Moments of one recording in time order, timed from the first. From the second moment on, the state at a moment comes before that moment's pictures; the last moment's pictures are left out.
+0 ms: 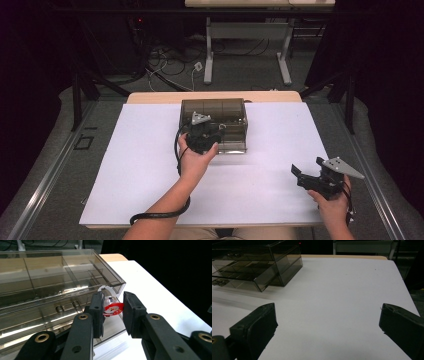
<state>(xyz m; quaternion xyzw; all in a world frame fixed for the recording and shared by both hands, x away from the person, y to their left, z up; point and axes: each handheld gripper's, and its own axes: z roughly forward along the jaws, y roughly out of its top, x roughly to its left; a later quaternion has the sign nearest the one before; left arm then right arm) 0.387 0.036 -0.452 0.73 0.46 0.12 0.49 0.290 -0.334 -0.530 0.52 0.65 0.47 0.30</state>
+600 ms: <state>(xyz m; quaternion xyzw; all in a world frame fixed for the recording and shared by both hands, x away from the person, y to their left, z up) 0.391 0.022 -0.466 0.73 0.46 0.11 0.49 0.290 -0.333 -0.531 0.52 0.65 0.47 0.30</state>
